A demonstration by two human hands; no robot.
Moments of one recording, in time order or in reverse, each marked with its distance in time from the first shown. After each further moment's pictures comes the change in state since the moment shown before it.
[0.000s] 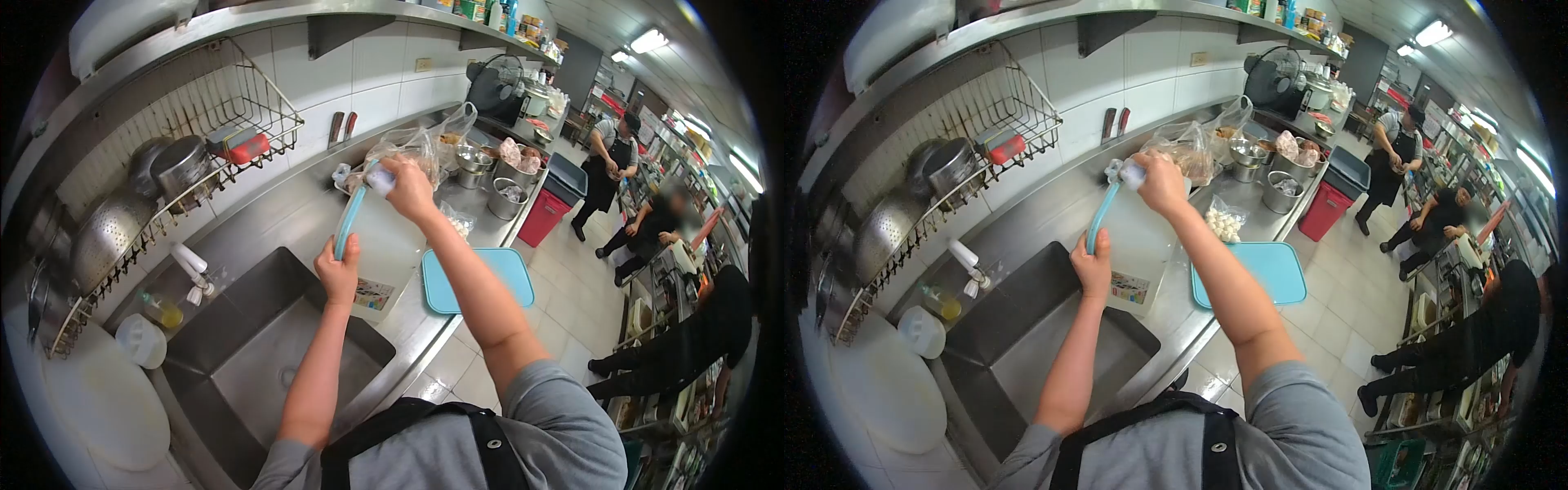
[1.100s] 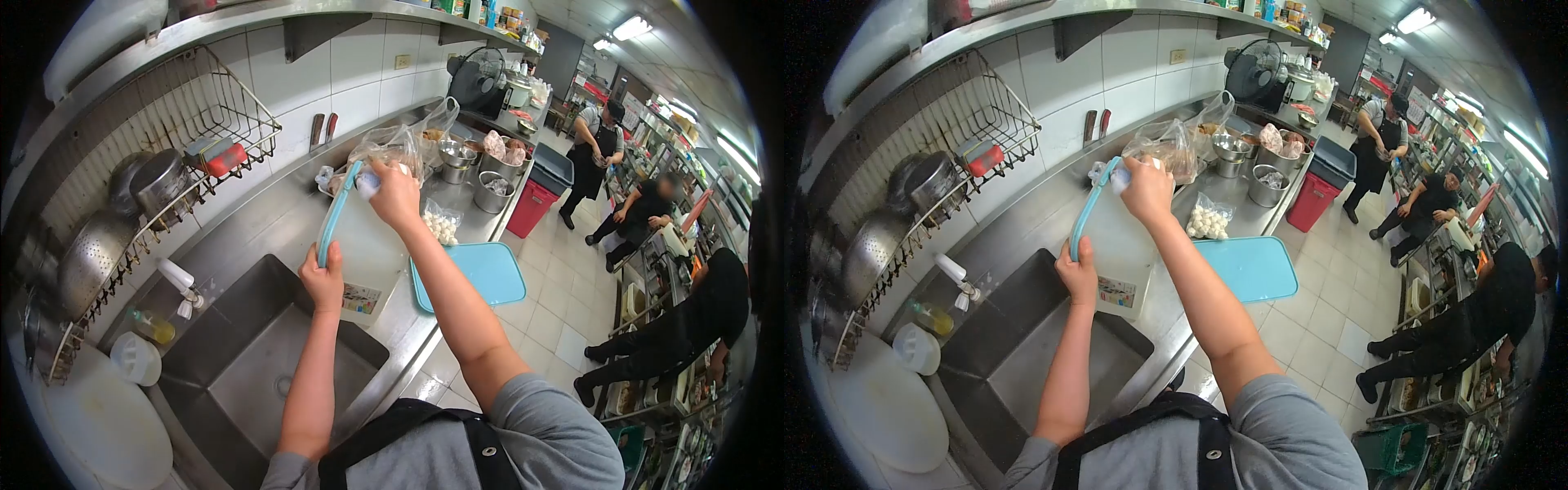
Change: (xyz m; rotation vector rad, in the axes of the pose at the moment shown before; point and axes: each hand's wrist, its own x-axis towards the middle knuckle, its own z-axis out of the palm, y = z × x) left_hand -0.002 -0.015 -0.005 0.051 -0.042 0.005; right_hand -0.010 -0.011 0.003 -0.197 0.048 0.236
